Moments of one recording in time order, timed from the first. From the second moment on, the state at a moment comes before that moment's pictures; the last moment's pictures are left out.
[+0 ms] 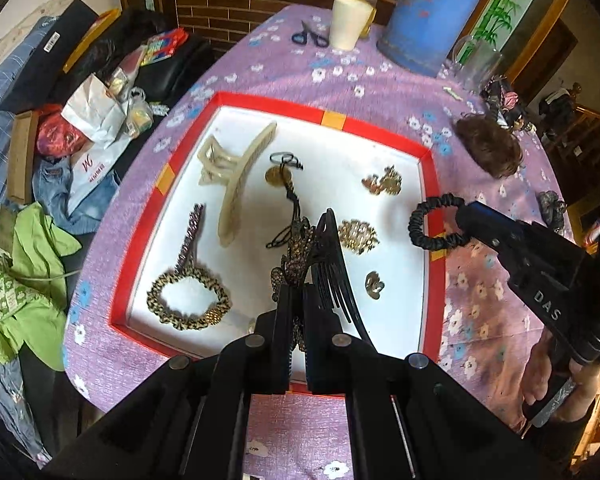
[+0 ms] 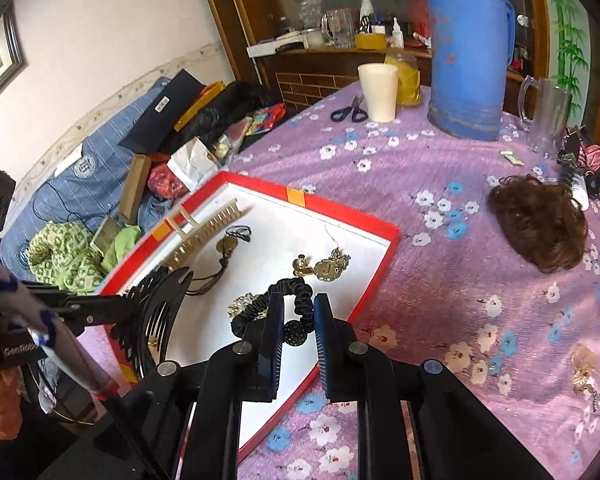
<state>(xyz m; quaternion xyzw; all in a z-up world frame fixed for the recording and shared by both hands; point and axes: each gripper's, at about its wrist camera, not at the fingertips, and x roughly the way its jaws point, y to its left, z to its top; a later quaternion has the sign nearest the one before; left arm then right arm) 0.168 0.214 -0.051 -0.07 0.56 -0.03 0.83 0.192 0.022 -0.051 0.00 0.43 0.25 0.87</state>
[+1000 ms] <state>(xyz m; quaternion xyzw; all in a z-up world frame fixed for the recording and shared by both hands) 0.177 0.209 -0.081 -0.05 0.57 -0.03 0.82 0.216 0.058 -0.101 -0.10 0.47 0.20 0.85</state>
